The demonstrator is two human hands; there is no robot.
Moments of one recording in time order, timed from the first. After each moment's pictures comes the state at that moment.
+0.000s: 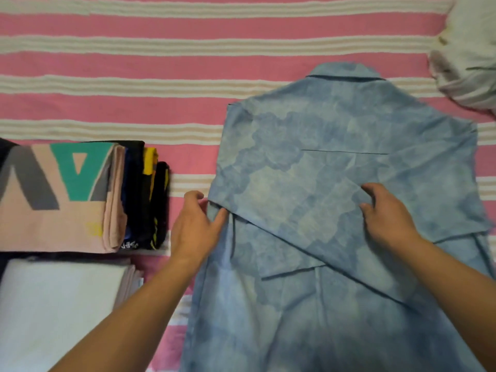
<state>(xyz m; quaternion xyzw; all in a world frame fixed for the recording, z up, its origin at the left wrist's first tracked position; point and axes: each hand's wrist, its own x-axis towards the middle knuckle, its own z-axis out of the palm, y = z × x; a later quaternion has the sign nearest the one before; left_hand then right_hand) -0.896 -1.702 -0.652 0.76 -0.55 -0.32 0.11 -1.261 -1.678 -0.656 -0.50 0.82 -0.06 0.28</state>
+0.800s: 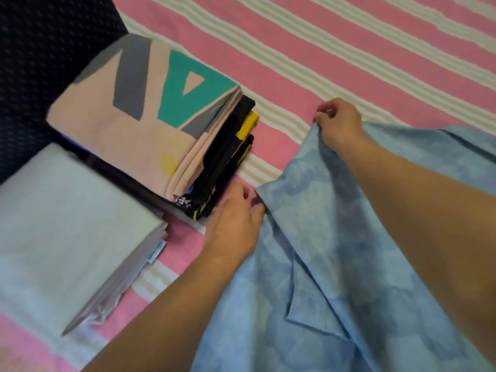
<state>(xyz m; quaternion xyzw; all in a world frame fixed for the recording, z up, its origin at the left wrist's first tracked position) -0.873 -1.690 -0.676 0.80 -0.46 -0.32 0.22 -1.005 -1.948 -0.696 -0.67 0.66 -0.18 0.29</state>
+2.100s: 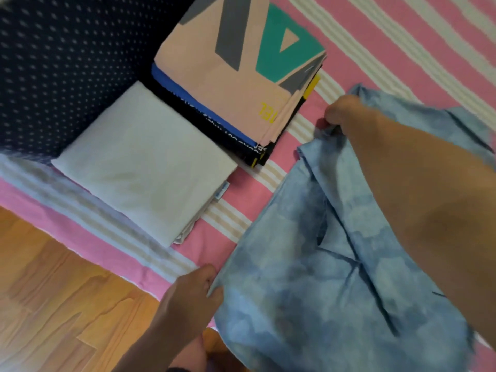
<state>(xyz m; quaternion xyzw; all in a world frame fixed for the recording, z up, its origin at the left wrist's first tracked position) -0.789 -1.424 -0.646 0.76 -0.39 -0.50 0.14 -0.940 -1.903 -0.692 -0.58 0.77 0.08 0.26</state>
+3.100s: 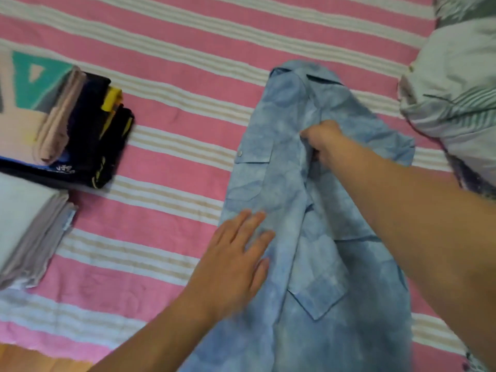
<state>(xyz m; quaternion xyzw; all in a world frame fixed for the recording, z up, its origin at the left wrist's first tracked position) -1.063 -1.549 -0.619 0.52 -0.83 -0.19 0.11 -1.272 -1.818 -0.652 -0.30 0.75 -0.26 0.52</state>
